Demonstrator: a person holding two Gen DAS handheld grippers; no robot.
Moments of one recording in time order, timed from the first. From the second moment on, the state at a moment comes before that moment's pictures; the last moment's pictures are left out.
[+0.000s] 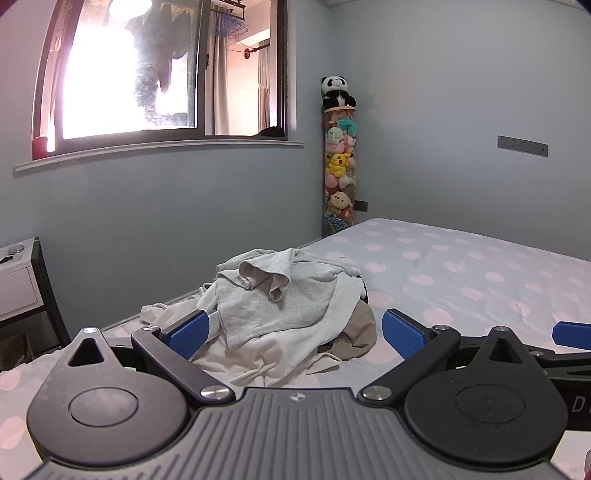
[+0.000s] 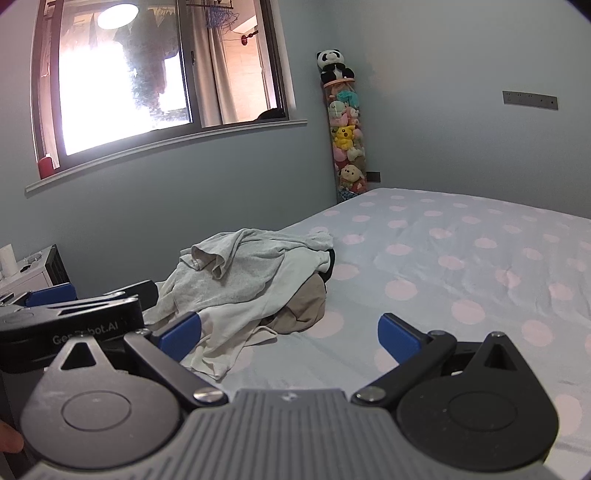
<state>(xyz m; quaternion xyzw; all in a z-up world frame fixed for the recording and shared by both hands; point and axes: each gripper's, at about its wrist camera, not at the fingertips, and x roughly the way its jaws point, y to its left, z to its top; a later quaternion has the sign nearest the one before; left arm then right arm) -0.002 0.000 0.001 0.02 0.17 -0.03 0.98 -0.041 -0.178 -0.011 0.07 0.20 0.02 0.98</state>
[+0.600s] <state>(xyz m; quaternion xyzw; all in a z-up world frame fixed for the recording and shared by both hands) 0.002 0.001 -0.003 0.02 0.20 -0.03 0.98 -0.037 -0.180 -0.013 0.07 0.20 0.01 0.98</state>
